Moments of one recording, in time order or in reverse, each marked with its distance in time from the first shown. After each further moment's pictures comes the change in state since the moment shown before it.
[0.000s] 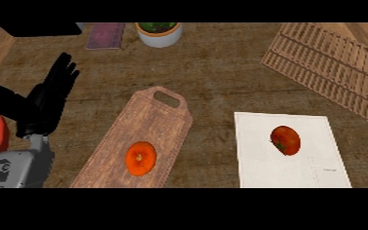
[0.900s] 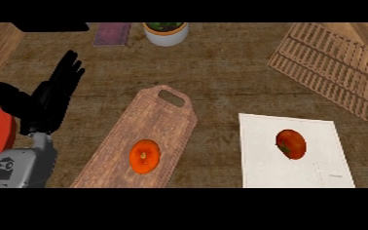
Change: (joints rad) left arm -0.015 -0.009 -0.018 -0.019 -0.009 -0.015 0.025; right arm -0.165 -0.171 -0.856 0.295 -0.839 0.315 0.071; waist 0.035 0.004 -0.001
